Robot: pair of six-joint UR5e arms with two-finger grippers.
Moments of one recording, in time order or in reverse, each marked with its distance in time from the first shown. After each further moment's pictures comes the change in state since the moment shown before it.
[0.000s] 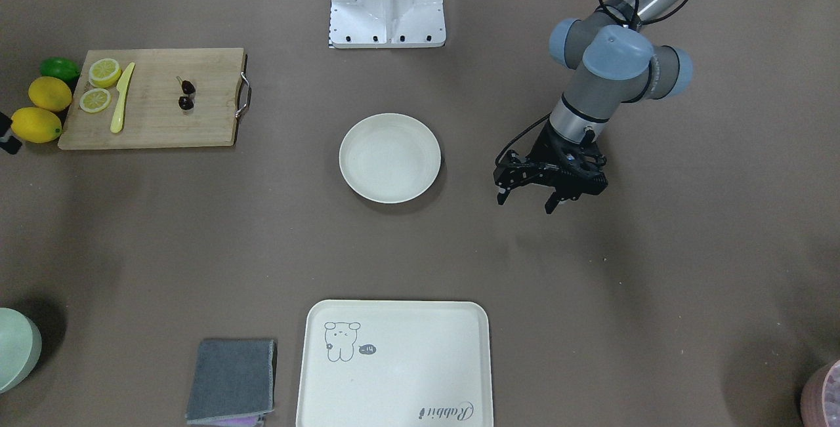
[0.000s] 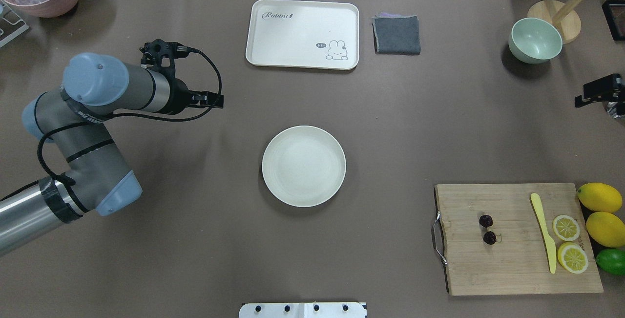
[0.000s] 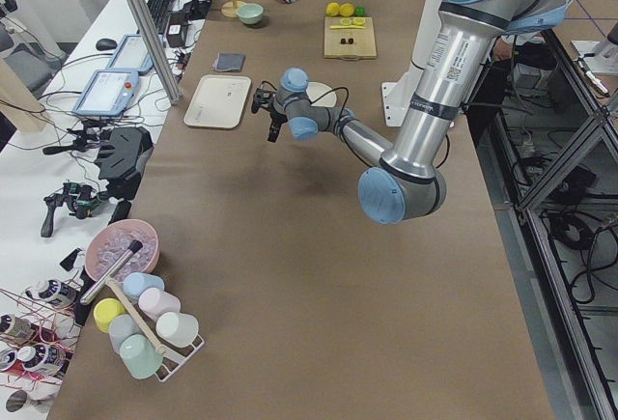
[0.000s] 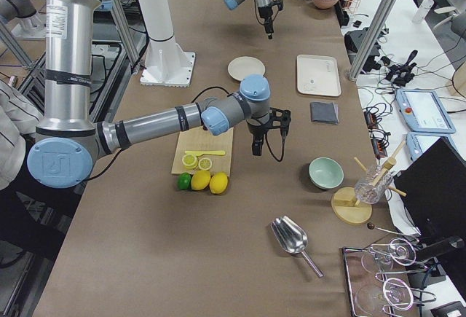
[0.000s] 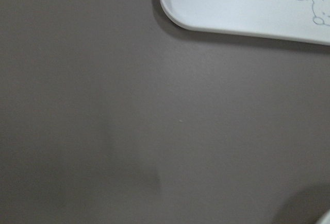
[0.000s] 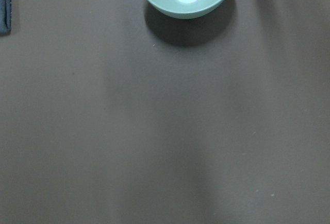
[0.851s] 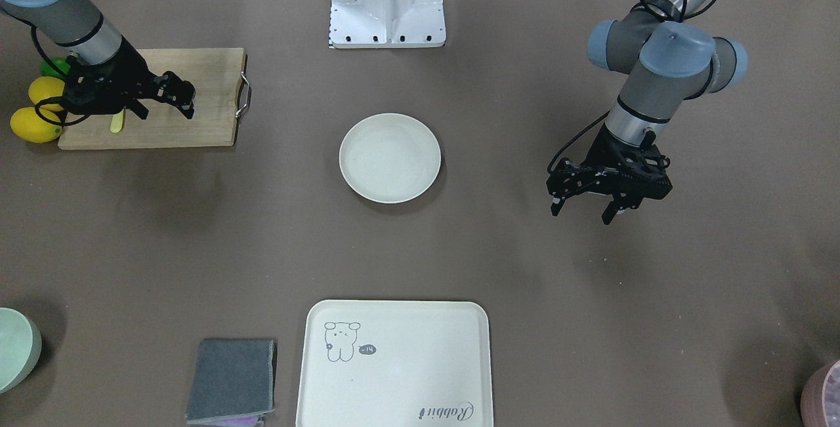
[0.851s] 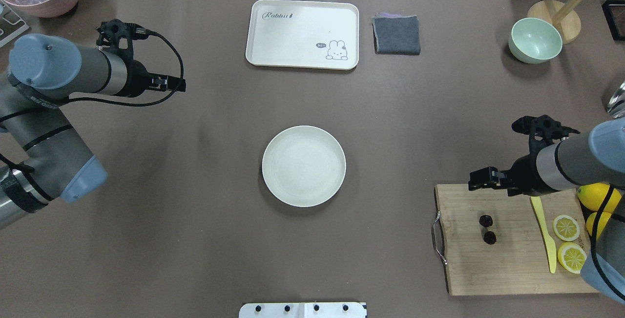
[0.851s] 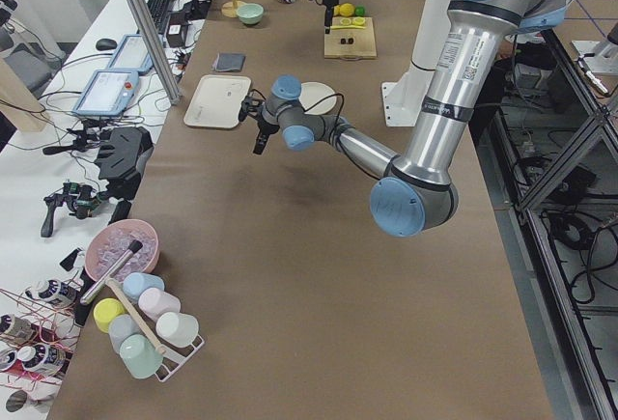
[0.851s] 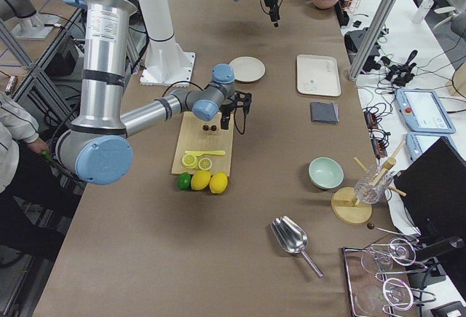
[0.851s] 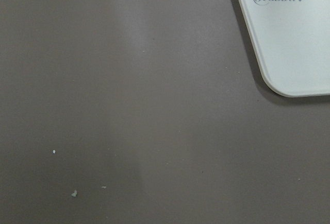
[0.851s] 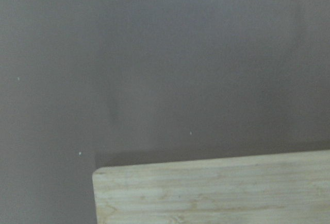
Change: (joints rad) left arm -0.076 0.075 -0.048 0.022 0.002 0.088; right arm -0.532 -0.045 0.080 0.184 -0.233 0.413
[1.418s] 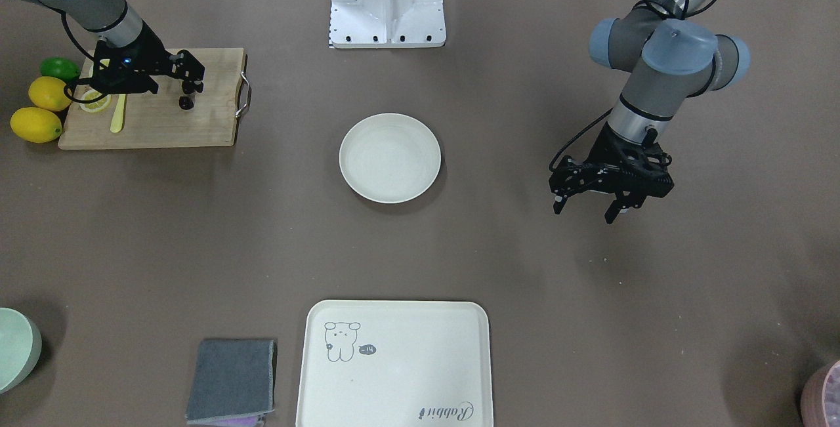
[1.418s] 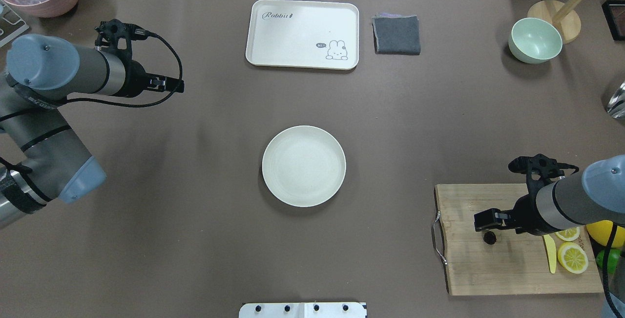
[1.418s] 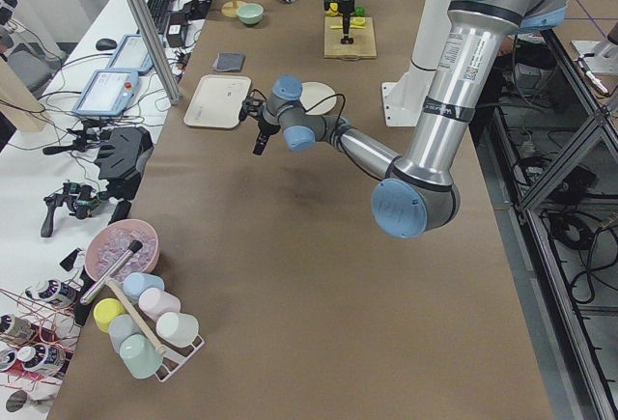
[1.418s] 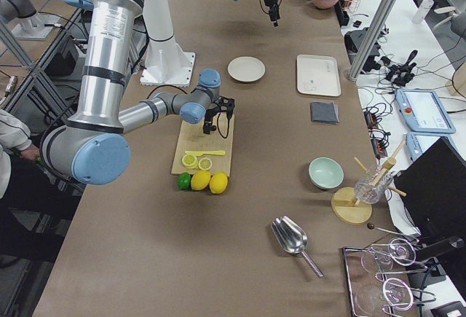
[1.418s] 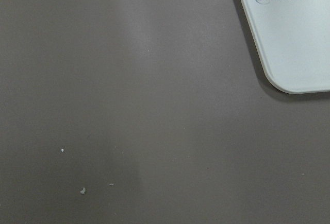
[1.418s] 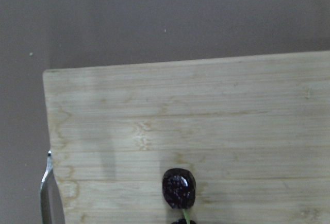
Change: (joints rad) left arm -0.001 0.004 -0.005 0.005 0.004 0.034; right arm -0.125 -0.097 0.045 0.002 -0.014 0.009
